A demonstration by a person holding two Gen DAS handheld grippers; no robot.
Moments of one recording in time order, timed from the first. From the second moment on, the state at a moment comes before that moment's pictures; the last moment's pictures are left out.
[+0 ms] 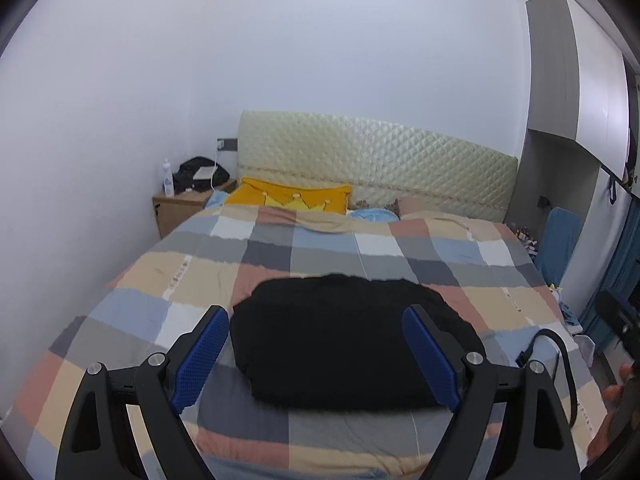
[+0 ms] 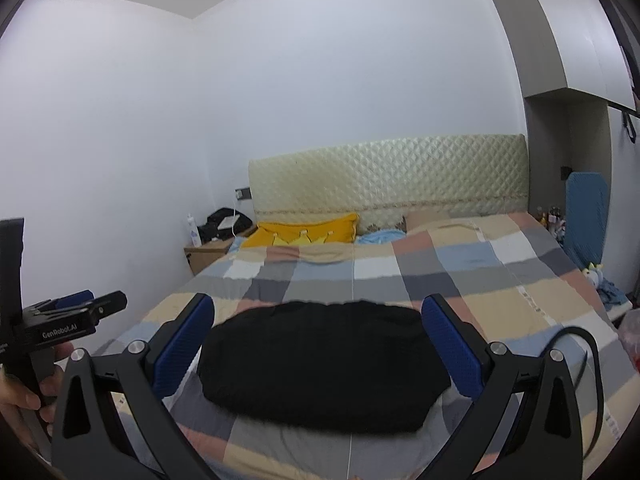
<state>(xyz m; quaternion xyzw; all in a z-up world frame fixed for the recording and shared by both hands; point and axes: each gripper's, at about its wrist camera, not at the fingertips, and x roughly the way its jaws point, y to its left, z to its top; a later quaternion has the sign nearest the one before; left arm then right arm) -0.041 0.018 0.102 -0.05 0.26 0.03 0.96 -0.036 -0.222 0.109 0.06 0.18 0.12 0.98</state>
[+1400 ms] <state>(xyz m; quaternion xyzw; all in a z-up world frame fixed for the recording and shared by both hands) -0.044 0.005 0.016 -0.06 0.37 0.04 0.92 -0.030 -0.197 0.013 0.02 0.29 0.10 0.95</state>
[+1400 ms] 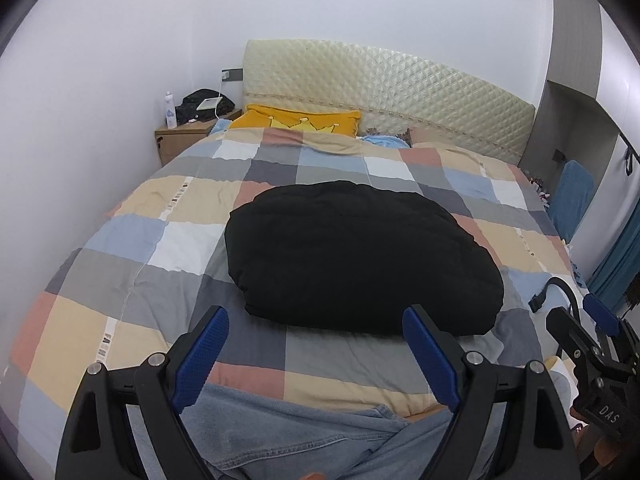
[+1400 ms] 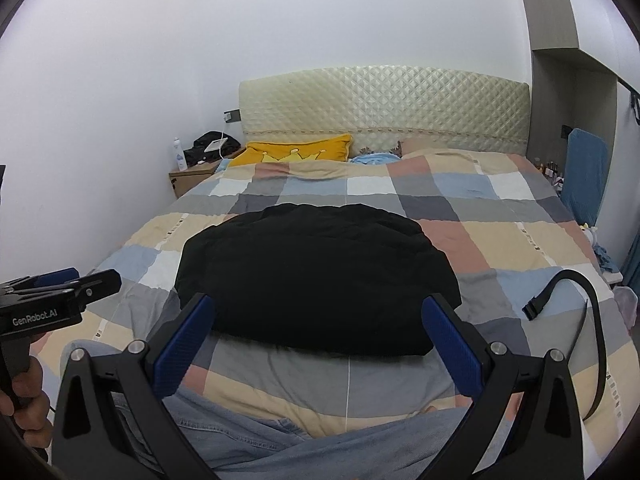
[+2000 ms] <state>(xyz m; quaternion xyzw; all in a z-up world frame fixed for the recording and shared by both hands) -0.041 0.004 0.013 -0.06 0.38 0.04 0.92 -0.032 -0.199 0.008 0.02 0.30 0.10 0.95</state>
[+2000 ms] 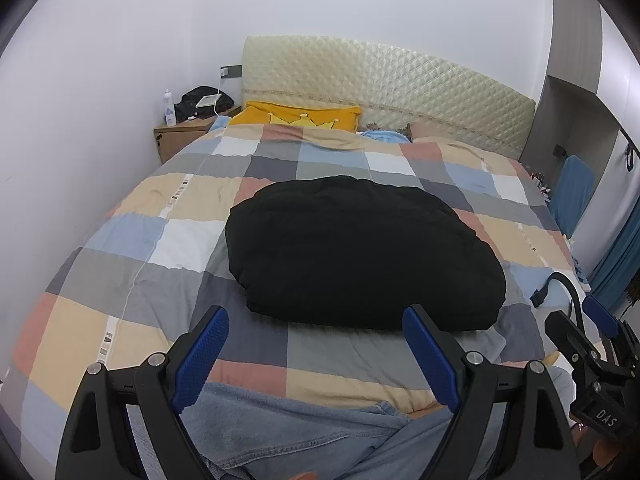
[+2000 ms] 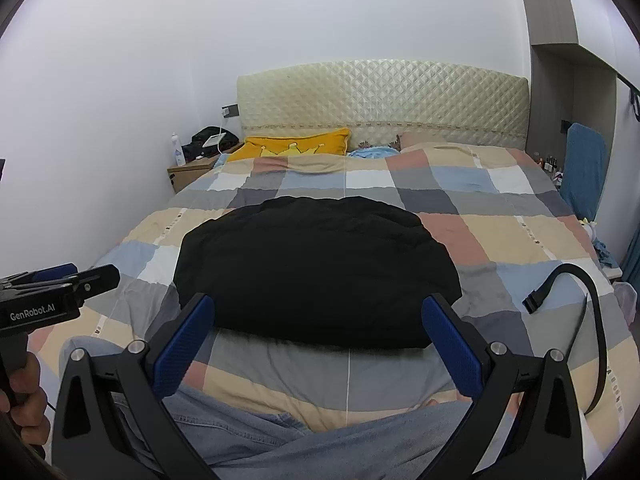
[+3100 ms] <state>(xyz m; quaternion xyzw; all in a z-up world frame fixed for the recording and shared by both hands) -0.044 -0.004 0.012 -0.05 0.38 0.04 0.92 -0.033 -0.206 0.009 0.02 0.30 0.09 0.95</state>
